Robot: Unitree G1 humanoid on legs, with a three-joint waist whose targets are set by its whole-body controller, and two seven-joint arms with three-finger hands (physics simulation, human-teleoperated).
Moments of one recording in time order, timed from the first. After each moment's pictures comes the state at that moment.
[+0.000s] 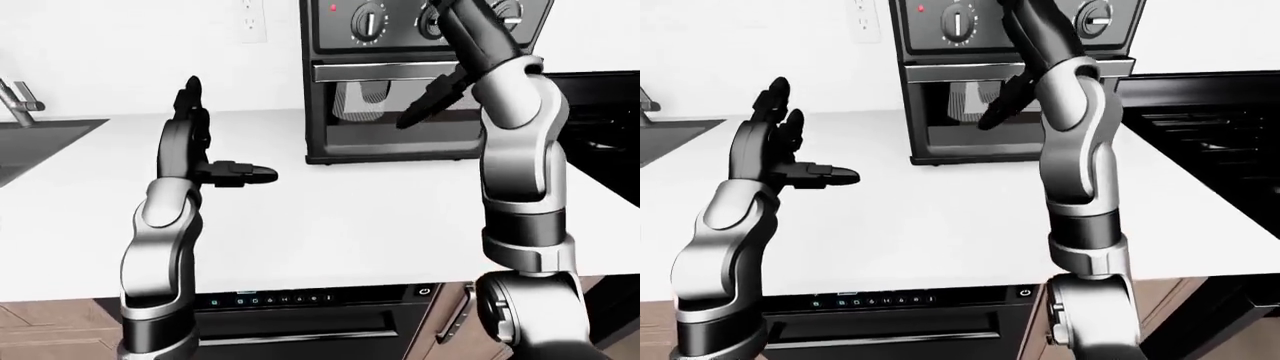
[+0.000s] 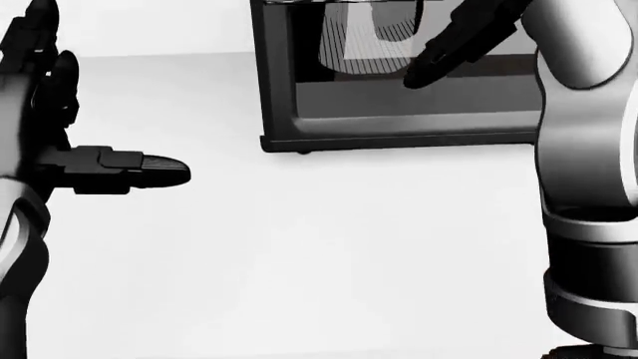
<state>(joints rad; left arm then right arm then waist) -0.53 0.23 0.17 -0.29 -0.03 0.67 -0.02 -0.99 -0.31 -0.06 0.03 -0.74 0.28 0.46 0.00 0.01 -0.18</state>
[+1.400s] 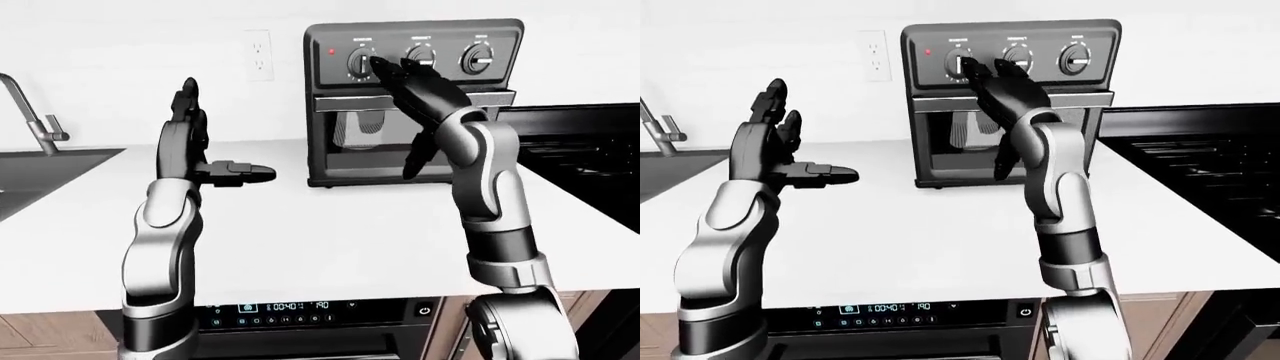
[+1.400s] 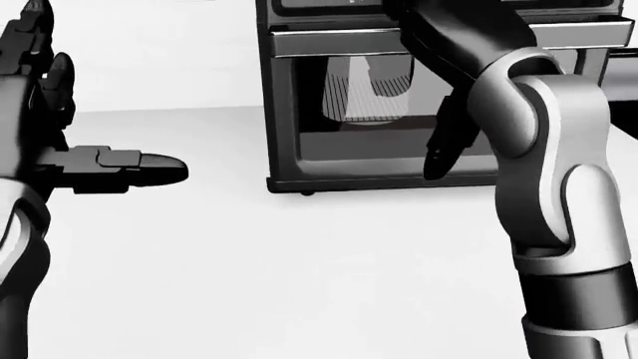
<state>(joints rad) -0.53 0.23 0.17 -0.26 -0.04 0.64 0.00 -0.86 -0.26 -0.03 0.14 -1.08 0.06 0.63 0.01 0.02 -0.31</state>
